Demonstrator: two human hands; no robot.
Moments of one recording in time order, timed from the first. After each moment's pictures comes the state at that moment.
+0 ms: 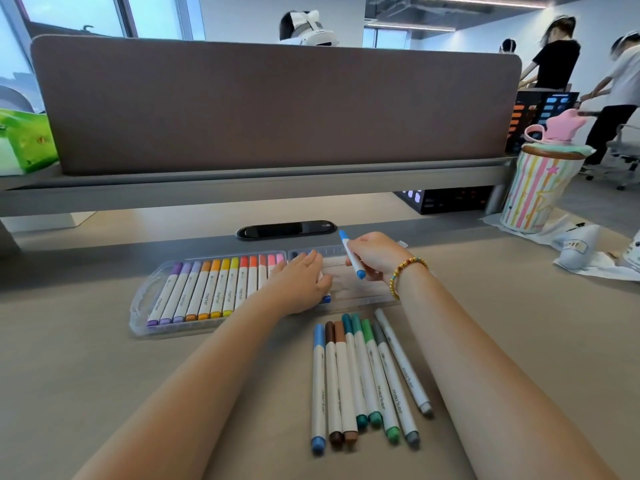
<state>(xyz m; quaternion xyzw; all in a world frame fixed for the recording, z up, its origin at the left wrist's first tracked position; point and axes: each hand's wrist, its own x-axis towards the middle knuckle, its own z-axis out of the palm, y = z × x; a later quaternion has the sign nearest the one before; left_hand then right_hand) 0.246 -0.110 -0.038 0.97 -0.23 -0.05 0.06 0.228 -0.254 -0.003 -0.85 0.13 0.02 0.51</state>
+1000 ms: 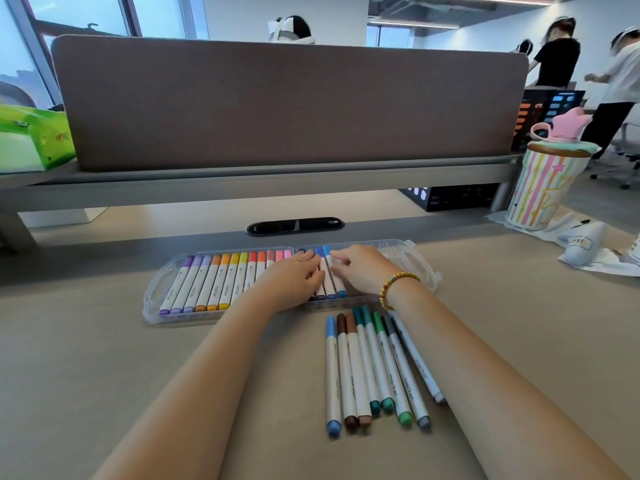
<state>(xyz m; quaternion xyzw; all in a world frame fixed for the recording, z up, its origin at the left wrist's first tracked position) 0.232 -0.081 -0.028 0.97 -0.24 -0.04 0.09 0.219 -0.227 -0.021 -0.98 -0.04 0.00 0.20</state>
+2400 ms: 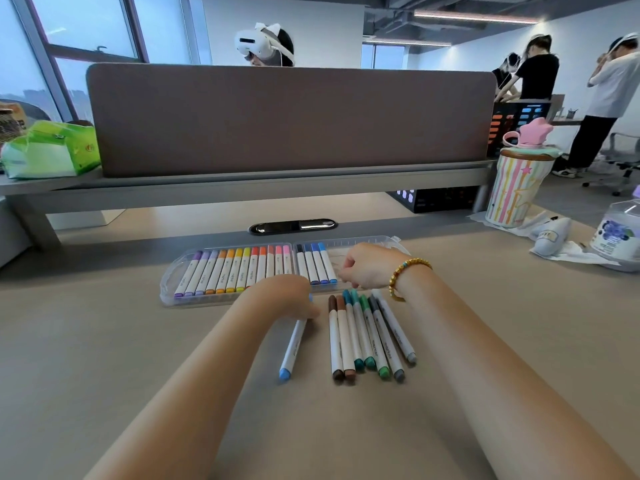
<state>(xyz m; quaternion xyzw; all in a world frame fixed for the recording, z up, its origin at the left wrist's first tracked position) 0.161 -0.082 -0.004 0.97 -0.17 -0.15 0.00 0.143 -0.222 0.021 -0.98 -0.03 0.08 0.17</state>
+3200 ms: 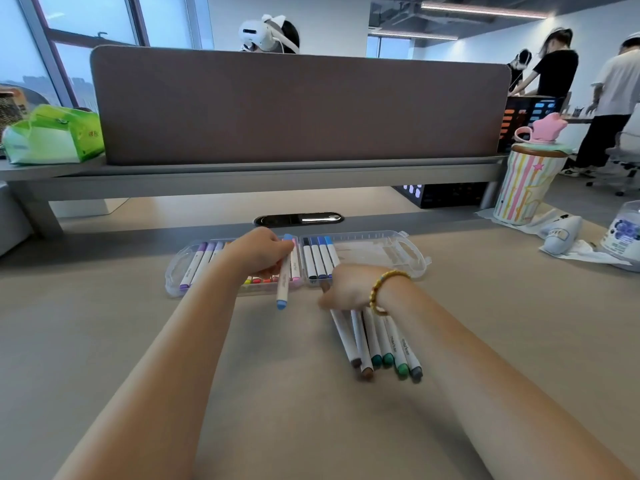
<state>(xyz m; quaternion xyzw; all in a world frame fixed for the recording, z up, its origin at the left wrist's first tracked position) 0.194 -0.040 0.016 0.92 -0.06 -0.09 0.37 0.130 -0.186 0.011 -0.98 -0.04 0.15 0.12</state>
